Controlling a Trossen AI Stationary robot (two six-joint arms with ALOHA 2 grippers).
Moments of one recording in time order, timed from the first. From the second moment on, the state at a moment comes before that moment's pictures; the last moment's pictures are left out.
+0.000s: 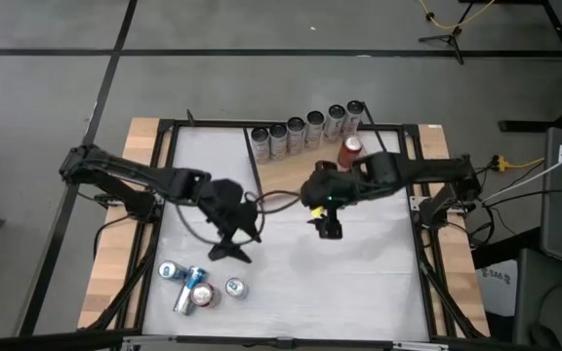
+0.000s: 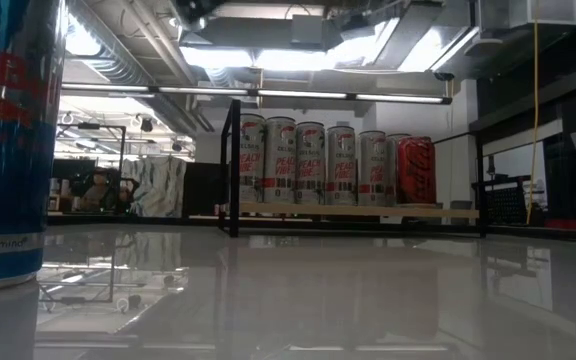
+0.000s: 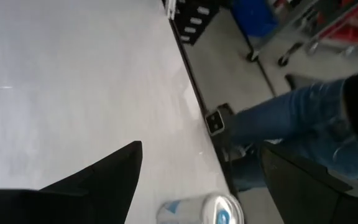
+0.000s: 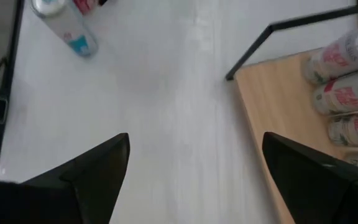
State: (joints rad) left arm -0.19 1.36 1.17 -0.47 0.40 -0.30; right arm 0.19 1.74 2.01 -1.28 0.10 0.10
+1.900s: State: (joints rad) left arm -0.65 1.55 1.17 -0.59 -0.15 -0.33; right arm 0.25 1.76 2.00 -1.10 0.11 0.09
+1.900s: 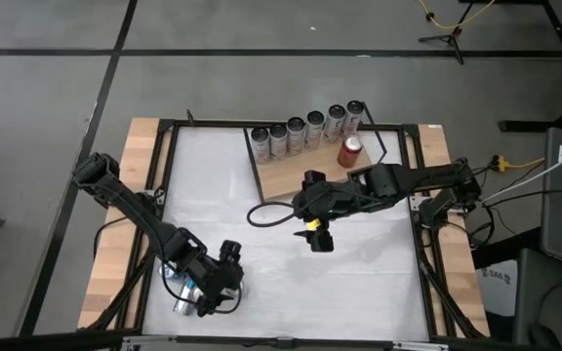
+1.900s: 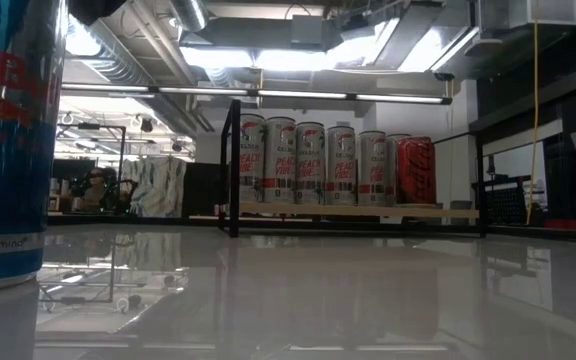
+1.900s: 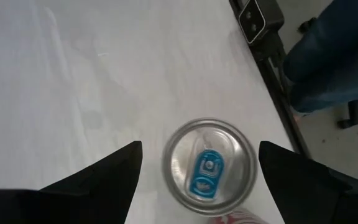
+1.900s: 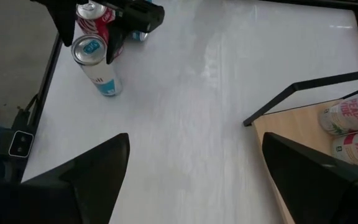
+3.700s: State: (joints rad) left arm -0.61 1.65 1.17 -0.57 -0.21 -0.46; right arm 0.25 1.76 2.00 -1.10 0.11 0.09
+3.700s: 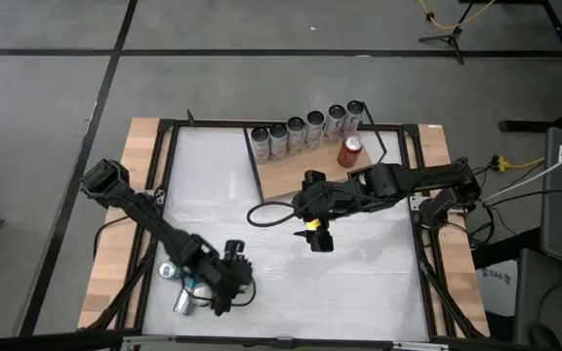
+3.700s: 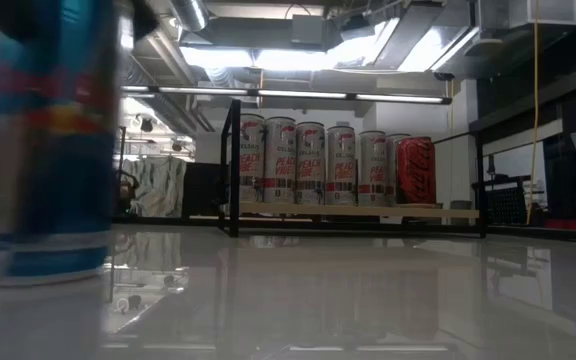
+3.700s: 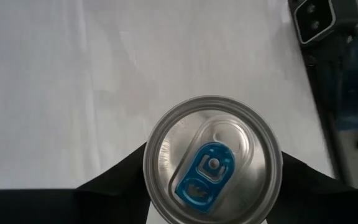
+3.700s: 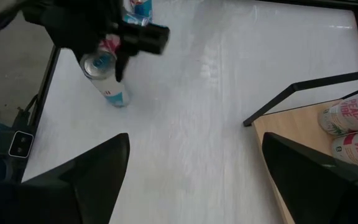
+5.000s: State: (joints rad) left arm -0.02 1.65 1.17 -0.53 0.20 0.47; right arm 0.20 1.71 2.00 -1.23 0.09 0.04
